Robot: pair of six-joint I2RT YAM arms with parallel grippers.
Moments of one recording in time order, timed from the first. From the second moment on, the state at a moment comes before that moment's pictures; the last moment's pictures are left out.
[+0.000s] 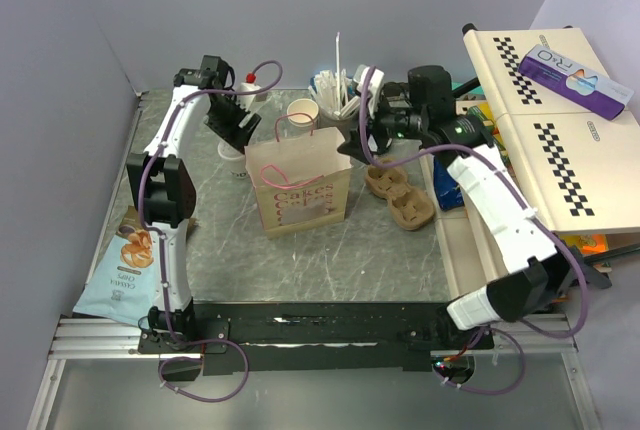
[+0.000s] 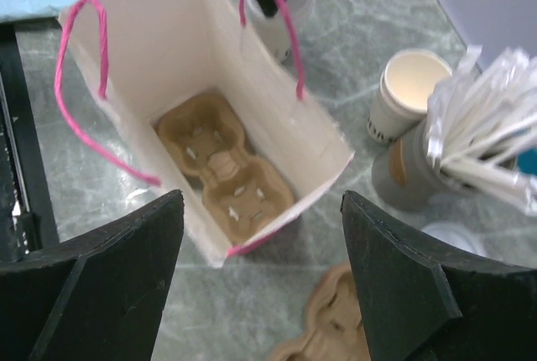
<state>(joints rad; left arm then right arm) -0.14 2.22 2.22 -1.20 0.26 0.57 0.40 1.41 1.59 -0.67 -0.65 -0.42</state>
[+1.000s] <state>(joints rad) -0.14 1.76 1.92 -1.23 0.32 0.45 0.44 1.99 2.11 -0.91 -0.90 -0.80</state>
